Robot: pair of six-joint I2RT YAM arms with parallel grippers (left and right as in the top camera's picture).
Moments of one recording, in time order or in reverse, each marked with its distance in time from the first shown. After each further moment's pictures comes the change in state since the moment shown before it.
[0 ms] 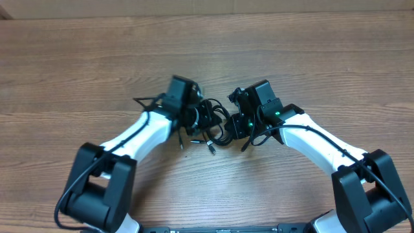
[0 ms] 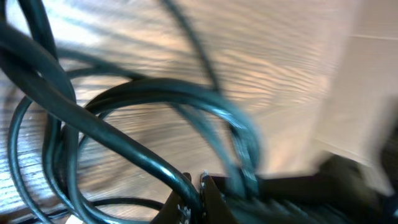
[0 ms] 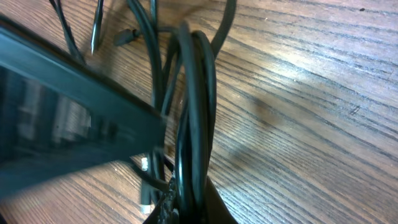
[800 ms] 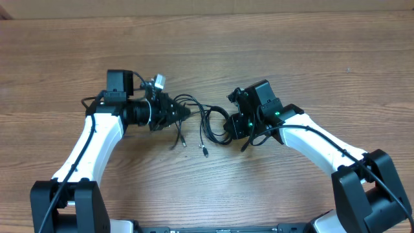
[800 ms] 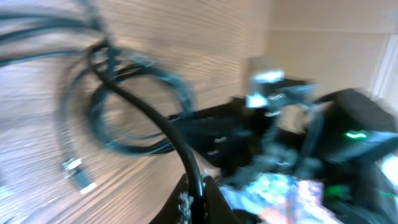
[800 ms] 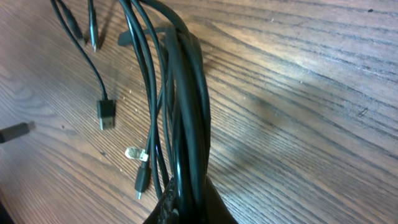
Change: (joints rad) left arm 0.338 -0.180 0.013 -0.351 0.314 0.365; right arm 0.000 0.000 0.000 0.010 -0.013 0.011
